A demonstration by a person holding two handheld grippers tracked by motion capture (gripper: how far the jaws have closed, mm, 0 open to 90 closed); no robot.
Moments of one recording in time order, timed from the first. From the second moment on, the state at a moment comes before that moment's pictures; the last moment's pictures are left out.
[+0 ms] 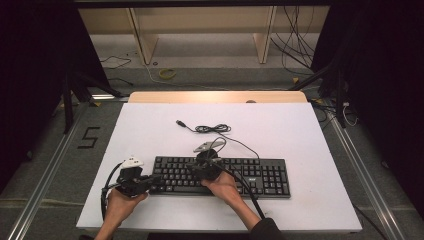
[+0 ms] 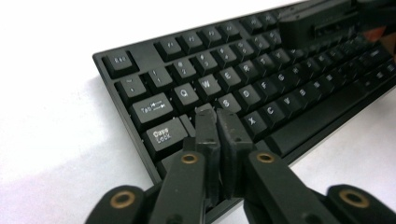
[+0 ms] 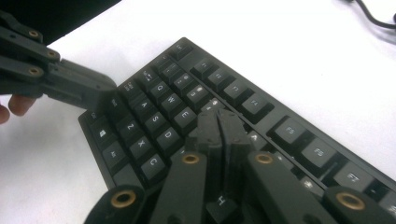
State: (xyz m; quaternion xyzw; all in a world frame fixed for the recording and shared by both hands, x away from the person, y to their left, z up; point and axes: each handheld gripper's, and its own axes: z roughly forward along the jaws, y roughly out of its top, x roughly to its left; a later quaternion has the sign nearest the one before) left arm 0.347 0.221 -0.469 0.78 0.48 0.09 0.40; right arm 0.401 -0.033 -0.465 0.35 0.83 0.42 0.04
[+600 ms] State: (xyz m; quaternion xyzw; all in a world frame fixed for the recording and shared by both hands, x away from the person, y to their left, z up) left arm 0.348 0.220 -0.465 0.76 0.48 0.08 0.43; right arm 0.391 -0.053 -0.456 0.34 0.83 0.44 0.04
